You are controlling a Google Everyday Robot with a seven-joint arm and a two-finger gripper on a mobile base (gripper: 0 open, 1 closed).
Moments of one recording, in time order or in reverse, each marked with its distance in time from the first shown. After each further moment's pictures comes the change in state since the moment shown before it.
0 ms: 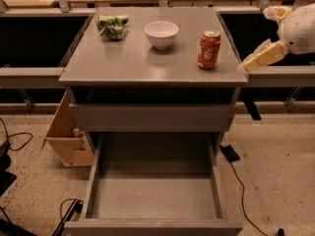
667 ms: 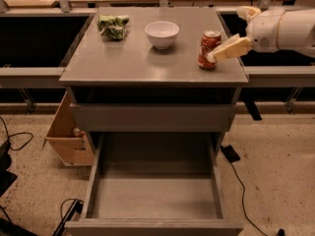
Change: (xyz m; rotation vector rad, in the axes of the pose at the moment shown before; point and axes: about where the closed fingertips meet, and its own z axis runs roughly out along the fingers) arm -0.029 -0.013 0.072 0.011 -0.208 0.098
